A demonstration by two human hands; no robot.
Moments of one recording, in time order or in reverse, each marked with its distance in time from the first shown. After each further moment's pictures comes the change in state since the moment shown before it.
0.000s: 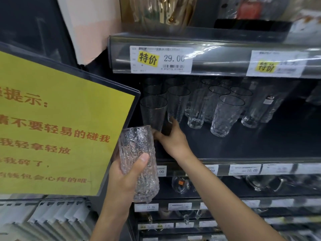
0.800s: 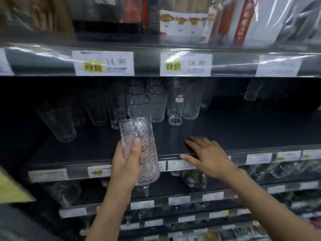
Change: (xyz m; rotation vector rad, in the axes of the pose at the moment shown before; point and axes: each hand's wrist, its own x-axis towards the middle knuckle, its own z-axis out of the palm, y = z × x) left_hand -0.040 -0.045 0.266 0.080 -0.027 -0.085; right_hand -0.046 0.164 -0.350 -1.161 -0.169 -0.205
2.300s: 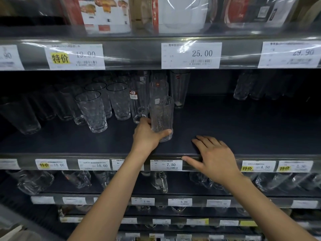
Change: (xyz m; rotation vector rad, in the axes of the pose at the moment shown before) left_hand 0.084 -0.059 0.219 0.695 0.107 0.077; right_hand -0.024 0.188 0.041 -0.102 0.435 -0.078
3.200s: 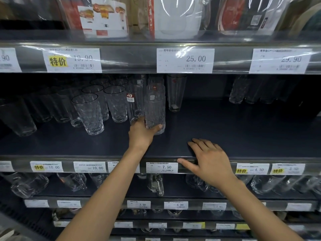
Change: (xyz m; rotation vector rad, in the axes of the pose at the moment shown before) left_hand 0.034 -0.015 0.012 0.080 0.136 0.087; right_hand -0.001 -0.001 -0.001 0.023 -0.005 0.014
